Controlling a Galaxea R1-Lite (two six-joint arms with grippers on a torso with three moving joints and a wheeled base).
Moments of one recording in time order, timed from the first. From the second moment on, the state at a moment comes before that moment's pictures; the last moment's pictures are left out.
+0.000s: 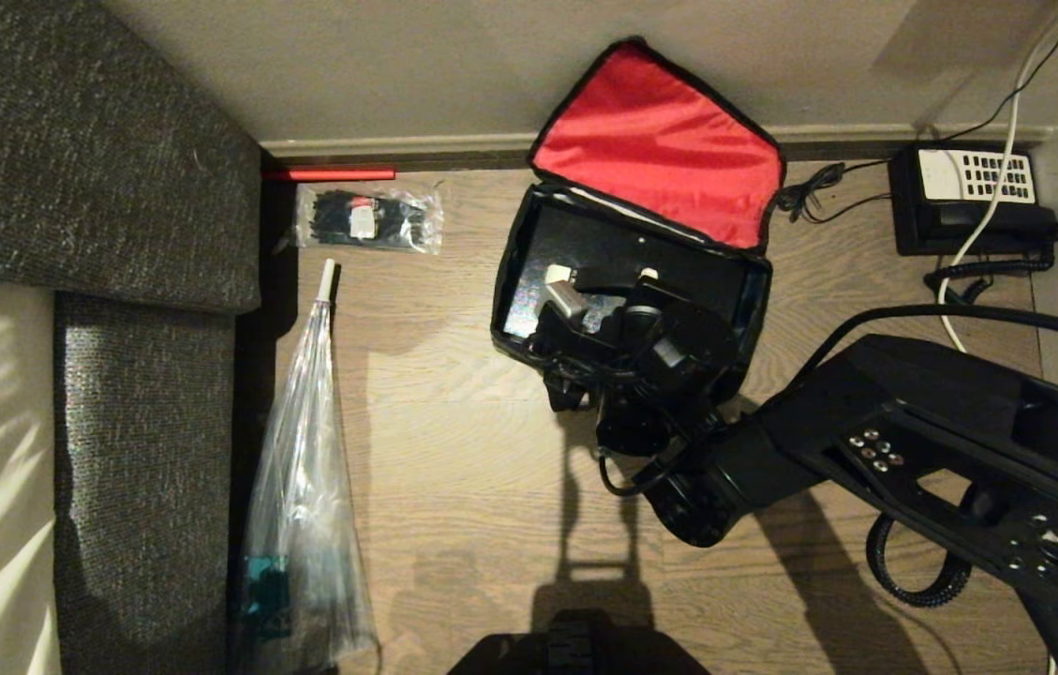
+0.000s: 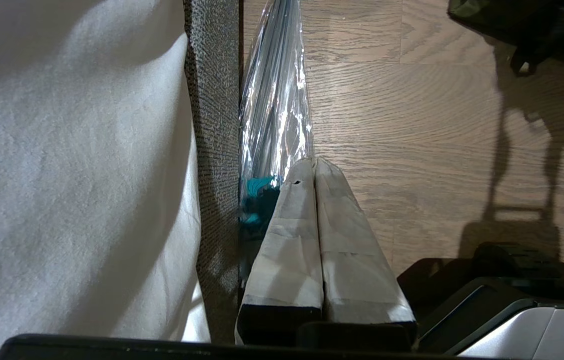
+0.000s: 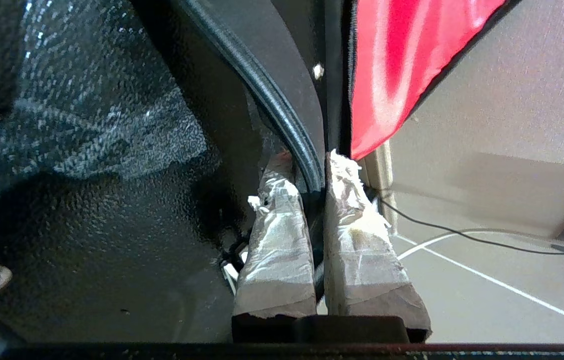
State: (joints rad) left arm 0.00 0.00 0.00 0.01 0.00 0.01; right arm 0.75 2.33 -1.35 -1.53 -0.89 -1.61
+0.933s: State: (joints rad) left arm 0.00 0.00 0.00 0.01 0.00 0.01; right arm 0.75 2.46 -1.36 -1.53 -0.90 -1.59
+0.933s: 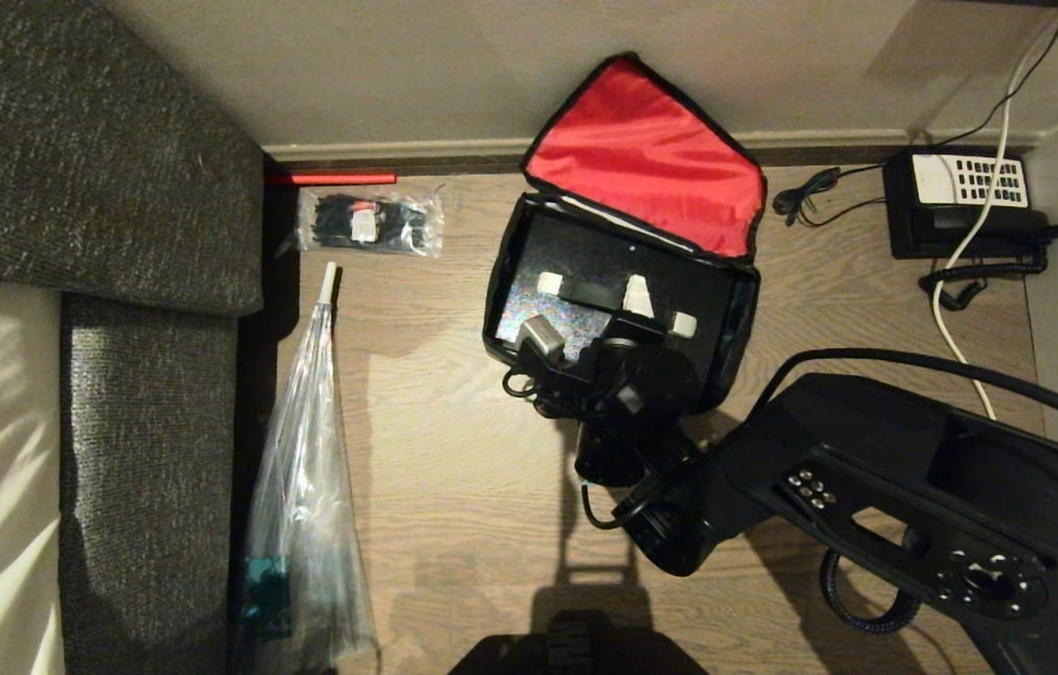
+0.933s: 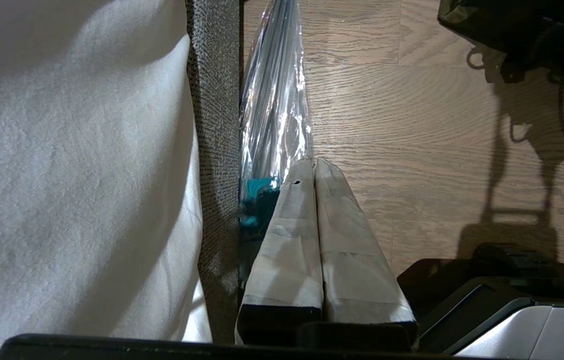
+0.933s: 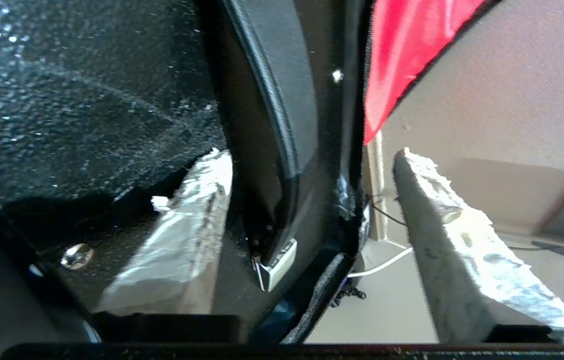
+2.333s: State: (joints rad) left arm 0.00 0.00 0.00 0.01 0.00 0.01; right arm 0.61 2.56 -1.59 -1.52 -0.87 -1.68
